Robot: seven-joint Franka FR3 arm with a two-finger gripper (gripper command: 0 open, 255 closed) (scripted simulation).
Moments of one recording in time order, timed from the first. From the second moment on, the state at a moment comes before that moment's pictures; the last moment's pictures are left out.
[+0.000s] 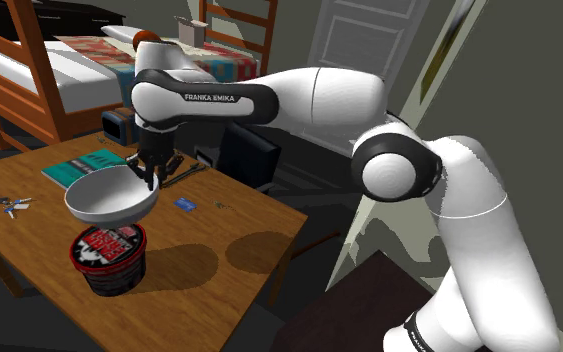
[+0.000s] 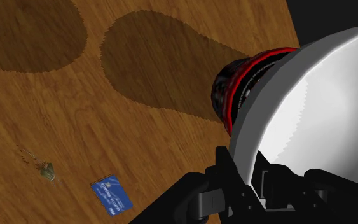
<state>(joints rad) 0.43 0.79 0.13 -1.02 0.01 1.85 0.52</state>
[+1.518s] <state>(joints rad) 0.48 0.96 0.12 -0.96 0.00 1.96 0.56</state>
